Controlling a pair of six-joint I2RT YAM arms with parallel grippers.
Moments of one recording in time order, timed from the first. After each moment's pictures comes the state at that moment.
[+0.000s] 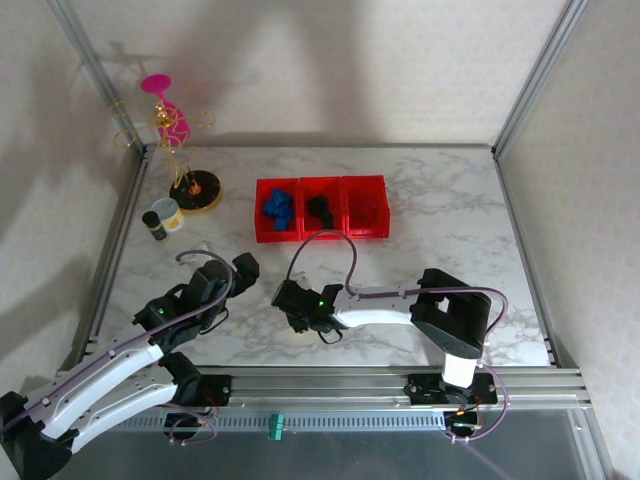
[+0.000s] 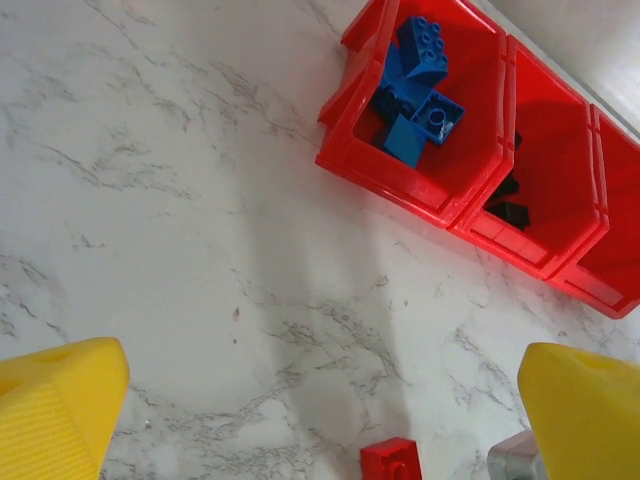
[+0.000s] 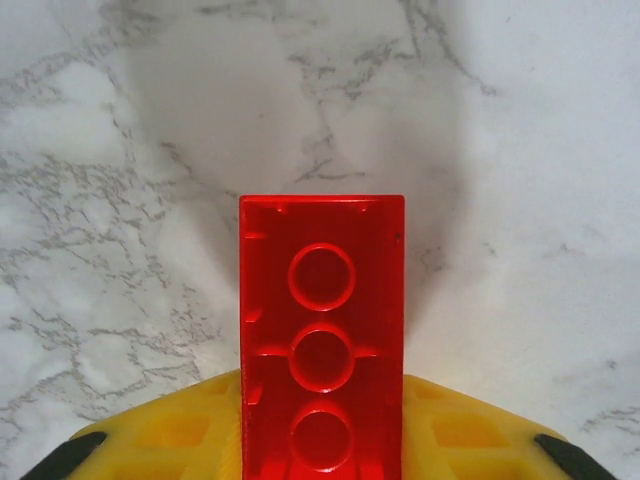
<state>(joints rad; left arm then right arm) -0.70 0.73 0.59 -0.57 -0.47 -1.05 1.23 1.80 1.05 -0.40 0.24 0.70</state>
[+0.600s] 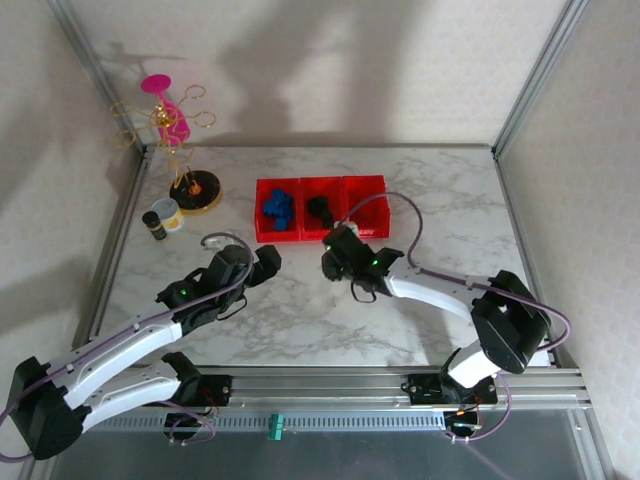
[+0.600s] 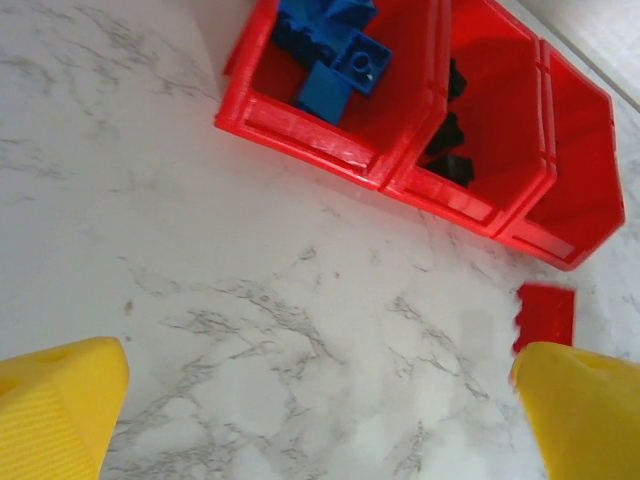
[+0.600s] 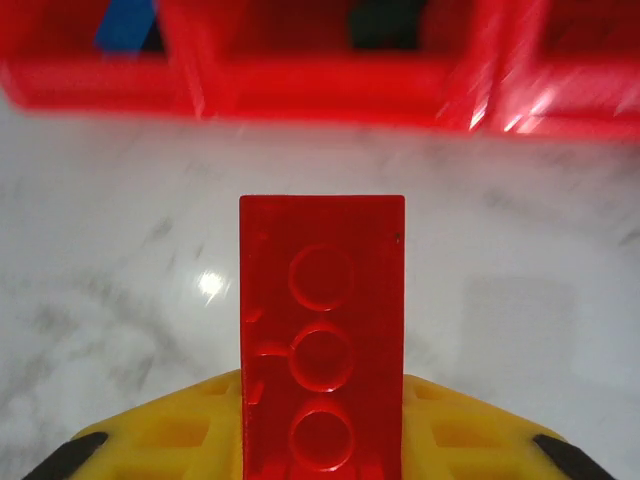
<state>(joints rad) -0.72 0.96 0.67 -0.41 -0.35 -1.01 0.85 1.52 0.96 -0.32 0.21 0.61</state>
